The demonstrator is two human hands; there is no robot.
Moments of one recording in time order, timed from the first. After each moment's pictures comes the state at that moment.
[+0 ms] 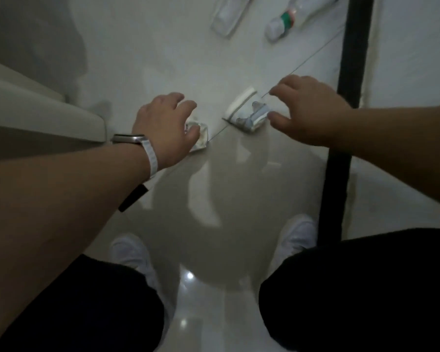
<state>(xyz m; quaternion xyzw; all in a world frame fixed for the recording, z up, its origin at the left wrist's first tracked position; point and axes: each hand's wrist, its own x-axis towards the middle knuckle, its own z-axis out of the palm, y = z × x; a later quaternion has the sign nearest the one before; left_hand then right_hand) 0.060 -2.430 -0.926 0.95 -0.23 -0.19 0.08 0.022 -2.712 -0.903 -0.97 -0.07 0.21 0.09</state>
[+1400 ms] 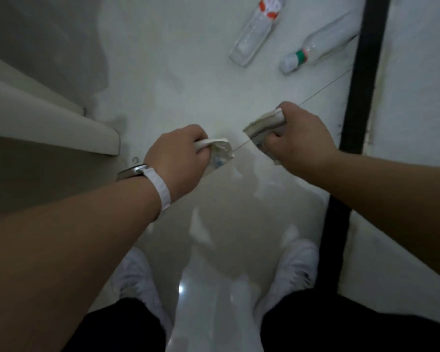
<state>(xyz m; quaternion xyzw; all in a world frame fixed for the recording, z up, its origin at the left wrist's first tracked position) 0.049 -2.436 -0.876 0.94 -0.07 -0.20 0.26 0.035 -2.647 -0.859 -0.93 0.12 0.18 0.29</state>
